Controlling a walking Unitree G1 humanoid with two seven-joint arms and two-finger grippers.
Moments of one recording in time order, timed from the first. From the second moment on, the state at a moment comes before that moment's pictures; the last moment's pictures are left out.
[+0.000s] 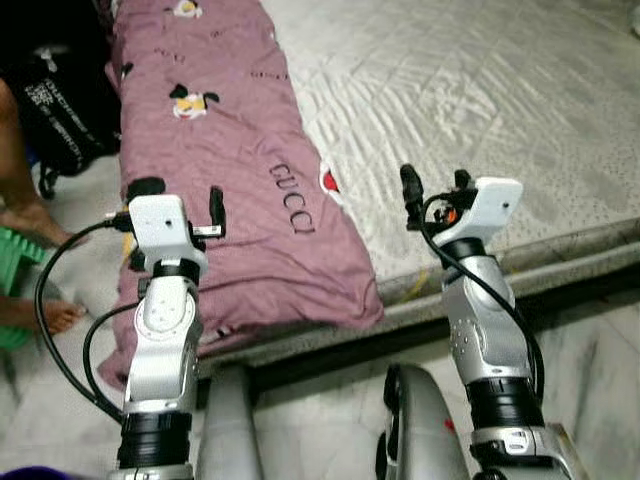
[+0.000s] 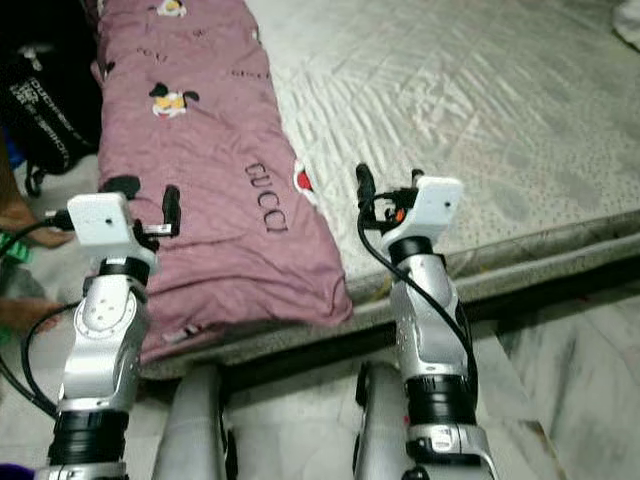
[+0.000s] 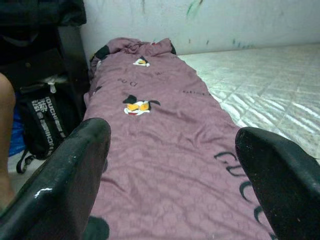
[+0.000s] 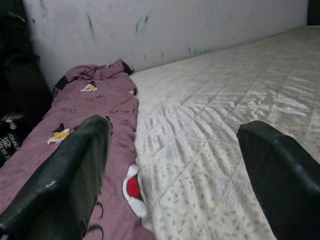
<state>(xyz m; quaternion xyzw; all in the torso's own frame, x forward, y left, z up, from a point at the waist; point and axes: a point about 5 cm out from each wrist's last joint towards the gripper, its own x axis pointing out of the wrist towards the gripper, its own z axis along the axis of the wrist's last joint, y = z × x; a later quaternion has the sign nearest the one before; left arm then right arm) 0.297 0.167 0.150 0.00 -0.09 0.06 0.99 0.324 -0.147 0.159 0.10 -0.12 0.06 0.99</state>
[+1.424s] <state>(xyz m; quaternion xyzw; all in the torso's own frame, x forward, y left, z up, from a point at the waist) 0.311 0.144 0.127 0.02 -0.07 0.03 1.00 0.306 -0.155 0.122 0.03 -0.08 0.03 1.00</state>
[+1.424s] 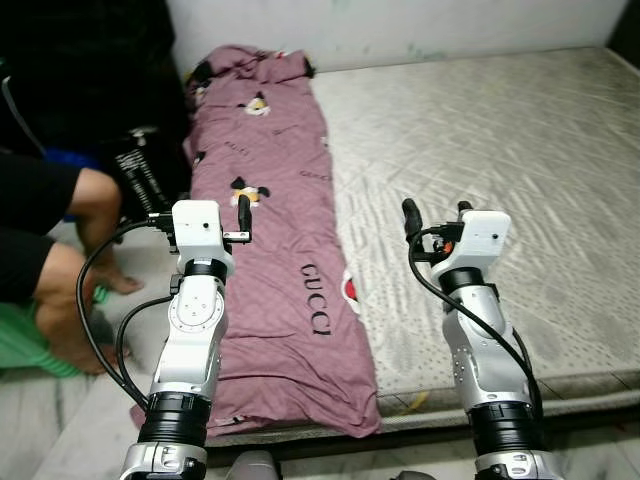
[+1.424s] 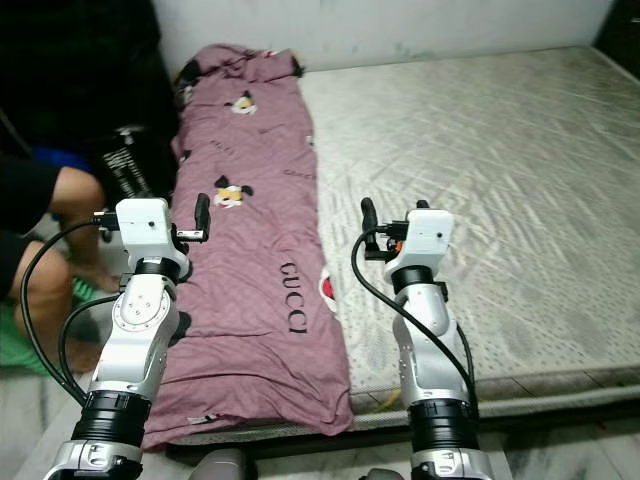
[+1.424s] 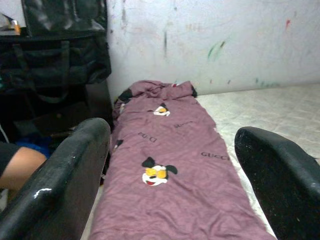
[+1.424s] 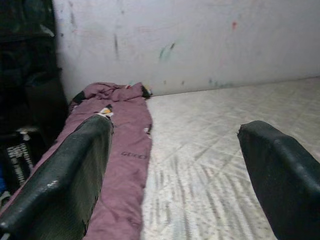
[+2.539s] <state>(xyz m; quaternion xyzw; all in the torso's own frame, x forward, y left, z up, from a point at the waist) 0.308 0.129 0.118 -0.01 -0.05 0.00 1.00 0.315 -0.146 0.125 0.03 -0.07 0.06 1.00</state>
